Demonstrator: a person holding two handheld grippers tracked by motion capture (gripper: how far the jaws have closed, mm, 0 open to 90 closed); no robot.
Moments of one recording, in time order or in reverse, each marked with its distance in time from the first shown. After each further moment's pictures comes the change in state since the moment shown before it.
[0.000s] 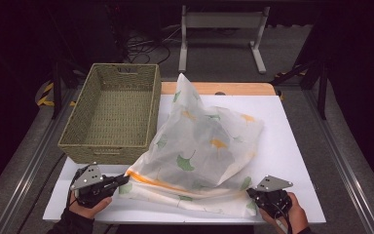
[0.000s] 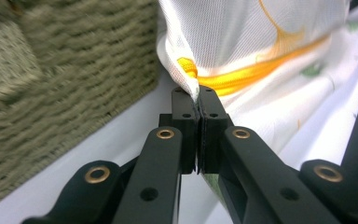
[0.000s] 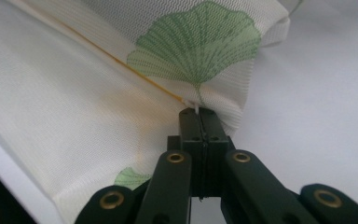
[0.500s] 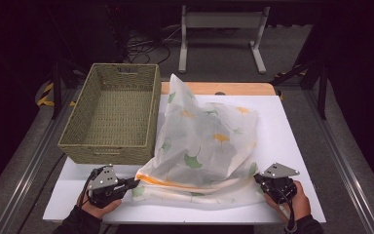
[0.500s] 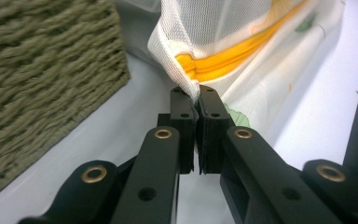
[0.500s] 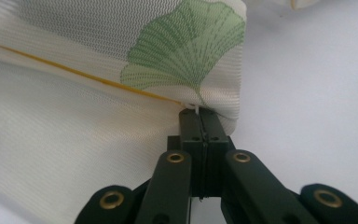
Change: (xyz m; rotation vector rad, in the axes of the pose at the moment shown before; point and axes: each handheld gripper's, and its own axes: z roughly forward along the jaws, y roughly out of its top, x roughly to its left) left arm -0.009 0.003 0.024 0.068 -0.032 0.083; right arm -0.034 0.009 0.006 -0.049 -0.104 0.035
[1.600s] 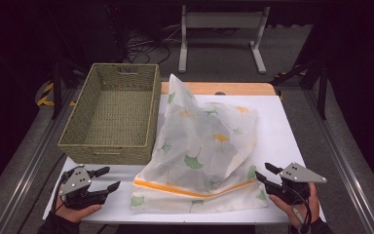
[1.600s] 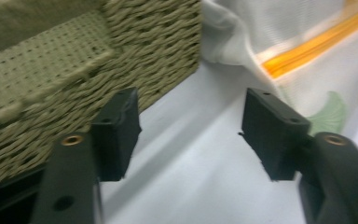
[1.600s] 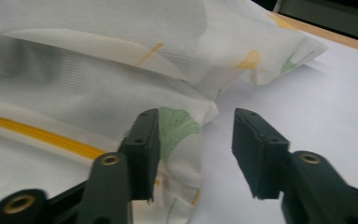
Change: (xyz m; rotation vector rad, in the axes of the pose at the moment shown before) left arm 0.021 -0.023 -0.051 -0.059 0.194 -0.033; right arm -0.011 0.000 -0.033 -0.276 0.026 0.037
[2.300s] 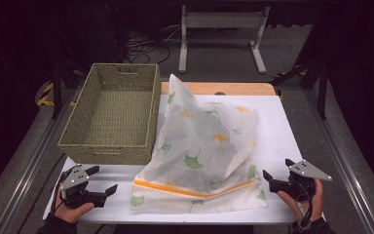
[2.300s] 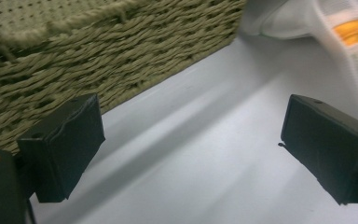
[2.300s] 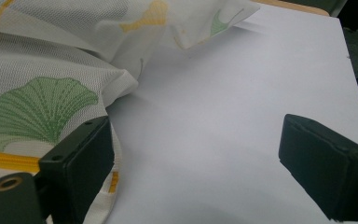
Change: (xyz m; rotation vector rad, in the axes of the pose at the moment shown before) left arm 0.013 -0.020 0.010 0.041 0.041 -0.125; right arm -0.030 -0.030 0.012 0.014 -0.162 0.137
